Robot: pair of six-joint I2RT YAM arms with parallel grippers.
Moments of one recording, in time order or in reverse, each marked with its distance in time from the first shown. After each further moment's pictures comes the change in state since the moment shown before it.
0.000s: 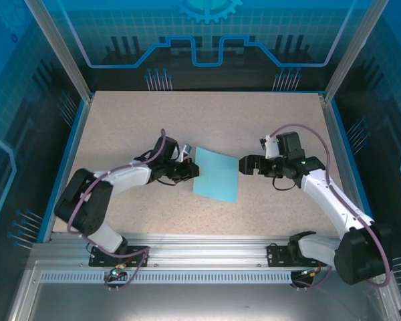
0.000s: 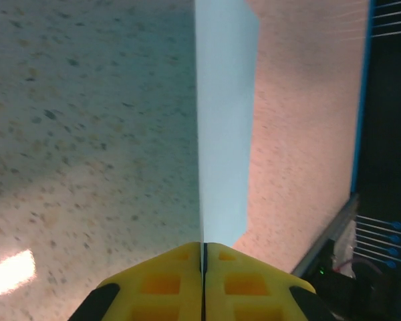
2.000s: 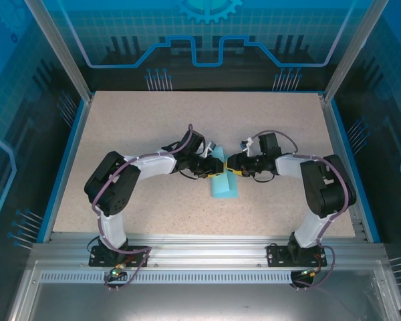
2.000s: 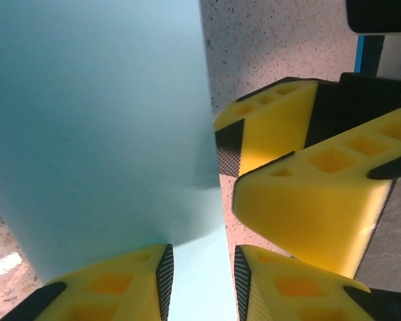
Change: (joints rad) left arm -0.140 0.241 0.265 -0.013 0.027 -0.048; right arm 0.000 0.567 -0.008 0.592 -0.438 0.266
